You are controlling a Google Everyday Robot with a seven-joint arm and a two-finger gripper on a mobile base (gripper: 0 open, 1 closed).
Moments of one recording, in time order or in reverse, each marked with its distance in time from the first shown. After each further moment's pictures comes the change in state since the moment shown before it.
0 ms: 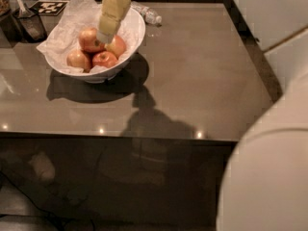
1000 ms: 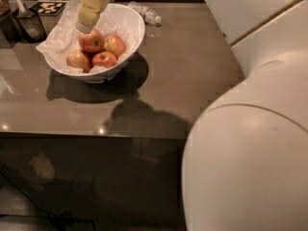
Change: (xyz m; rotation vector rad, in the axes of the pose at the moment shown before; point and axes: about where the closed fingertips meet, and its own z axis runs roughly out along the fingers) arm -0.046 -0.023 0.016 0.012 -0.083 0.004
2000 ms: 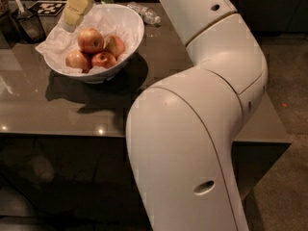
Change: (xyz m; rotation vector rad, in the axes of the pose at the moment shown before) arm -0.037 -0.038 0.062 -0.030 -0.036 0.090
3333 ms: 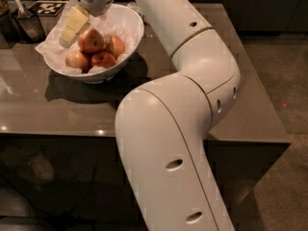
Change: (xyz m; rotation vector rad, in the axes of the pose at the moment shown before) arm 0.010 -0.013 0.074 -0.096 0.013 0.117
